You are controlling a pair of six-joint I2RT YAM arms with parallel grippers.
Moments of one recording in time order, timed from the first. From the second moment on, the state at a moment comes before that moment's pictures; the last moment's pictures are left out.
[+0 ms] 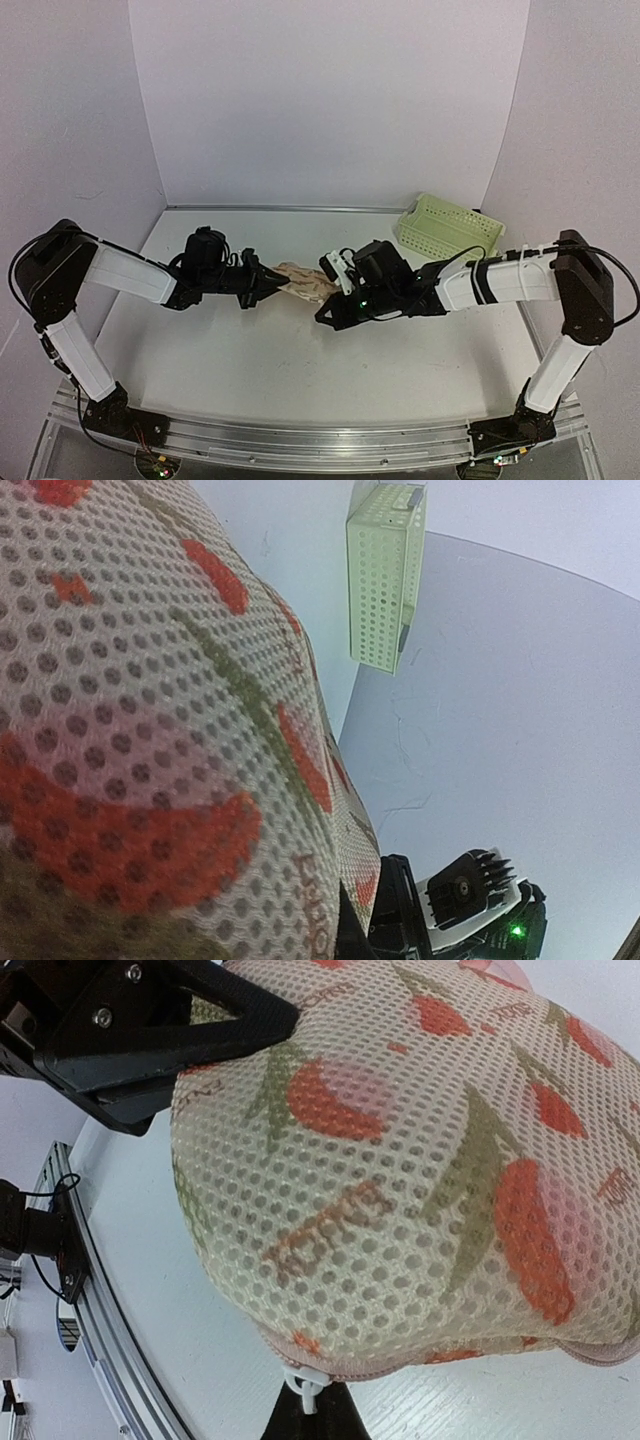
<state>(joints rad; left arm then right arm) -0.62 1.68 0.75 0.53 0.58 -1.45 0.94 1.73 1.00 0.01 -0.25 0.50</state>
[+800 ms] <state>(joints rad) -0.62 1.74 0.82 0.52 0.75 -1.28 0.83 1.58 0.87 -0.12 -0.40 0.44</state>
